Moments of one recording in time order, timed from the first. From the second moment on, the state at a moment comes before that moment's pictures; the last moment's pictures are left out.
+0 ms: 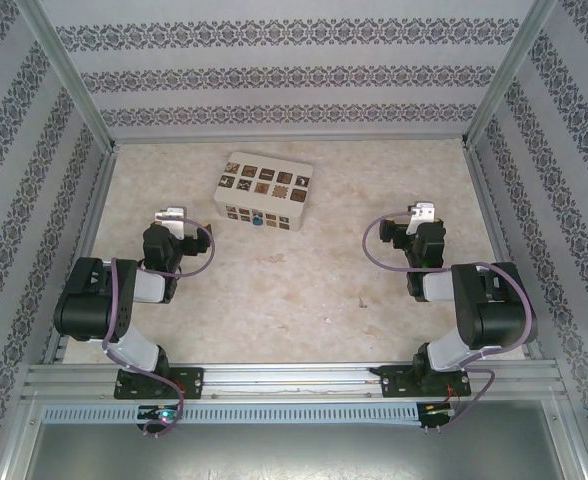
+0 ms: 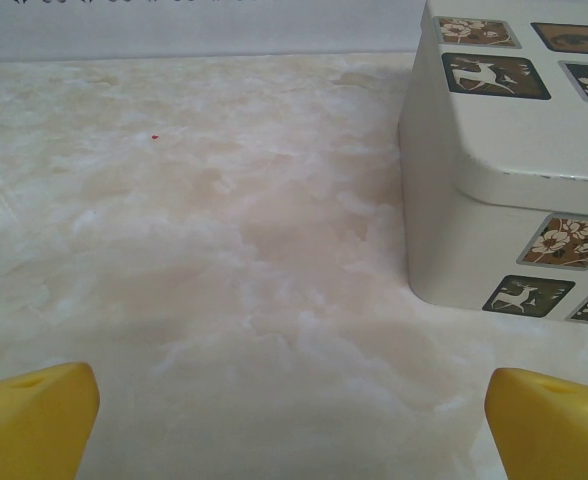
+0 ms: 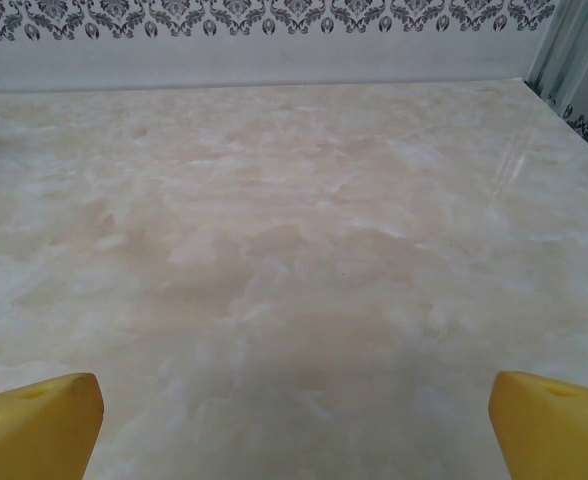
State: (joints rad) left arm 0.02 1.61 0.37 0.89 0.05 -0.01; right arm 0.01 1.55 0.36 0.86 0.05 0.05
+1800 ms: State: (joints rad) left arm 0.05 1.71 1.06 0.01 0.43 -0.51; right arm 0.33 1.70 0.95 0.15 -0.40 0.74
